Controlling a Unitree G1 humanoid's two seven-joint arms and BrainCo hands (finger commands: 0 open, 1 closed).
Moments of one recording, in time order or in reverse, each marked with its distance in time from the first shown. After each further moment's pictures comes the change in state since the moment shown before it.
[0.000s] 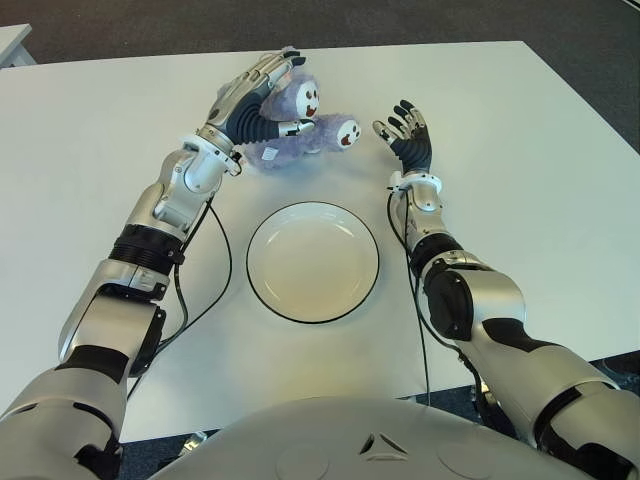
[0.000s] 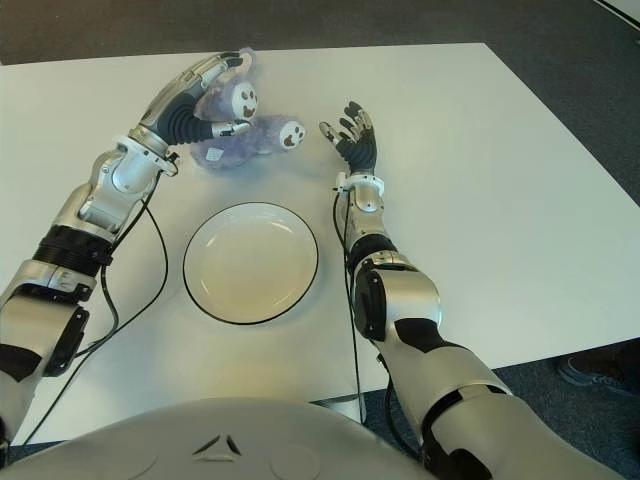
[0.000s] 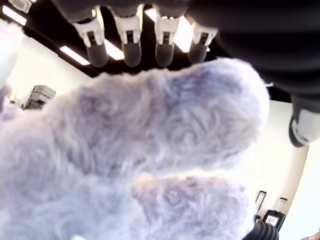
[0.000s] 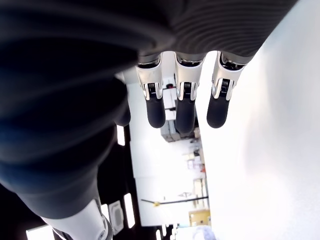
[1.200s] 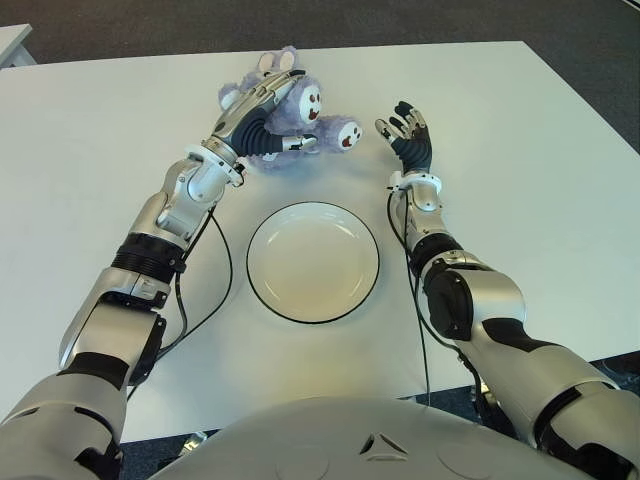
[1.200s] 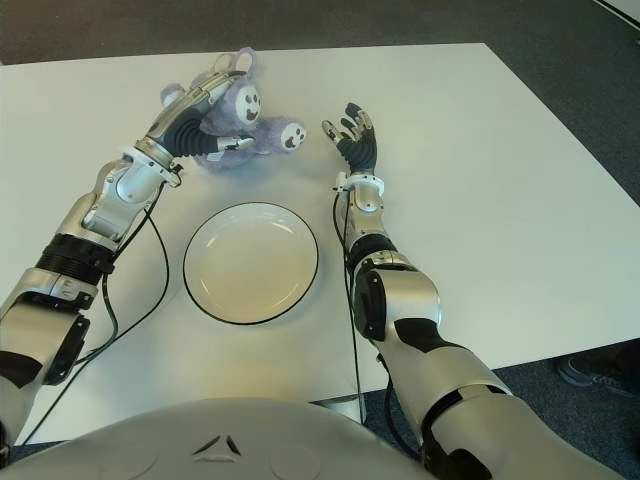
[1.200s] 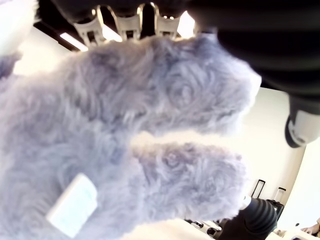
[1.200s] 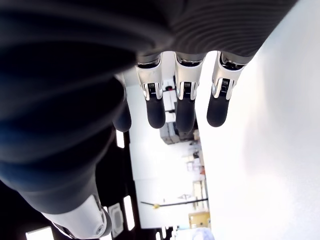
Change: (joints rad) left arm 0.033 -0.014 -0.008 -0.007 0.001 0.015 -0.034; right arm -0.001 0.002 -0.004 0.000 0.000 0.003 -0.010
